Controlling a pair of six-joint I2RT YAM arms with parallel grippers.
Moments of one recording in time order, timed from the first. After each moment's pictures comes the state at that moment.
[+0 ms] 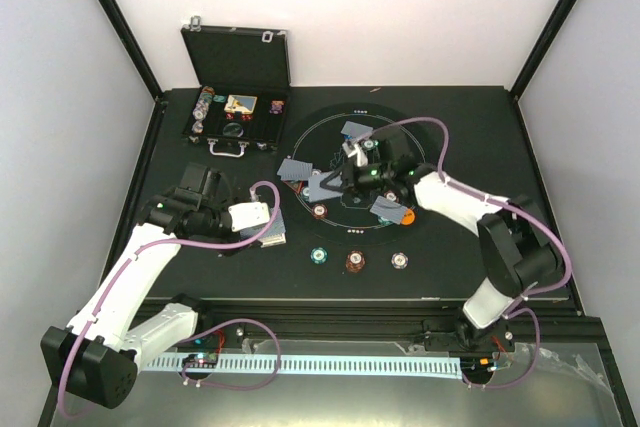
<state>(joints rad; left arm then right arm) -0.28 0.97 0.88 -1.02 0.46 0.92 0.58 1.62 1.00 0.01 -0.85 0.85</state>
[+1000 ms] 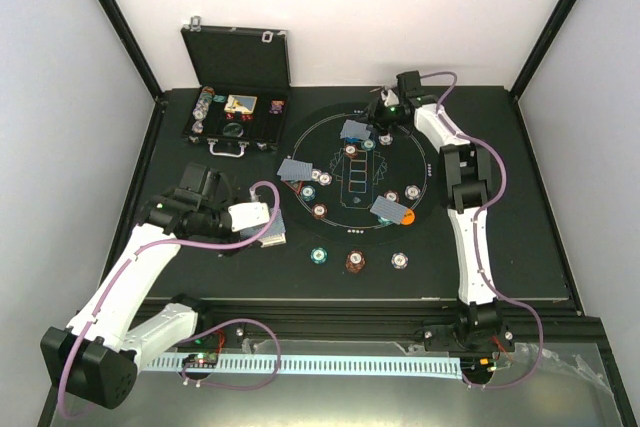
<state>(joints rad) -0.28 0.97 0.88 -1.02 0.46 0.92 0.20 2.53 2.17 -0.55 -0.69 0.66</state>
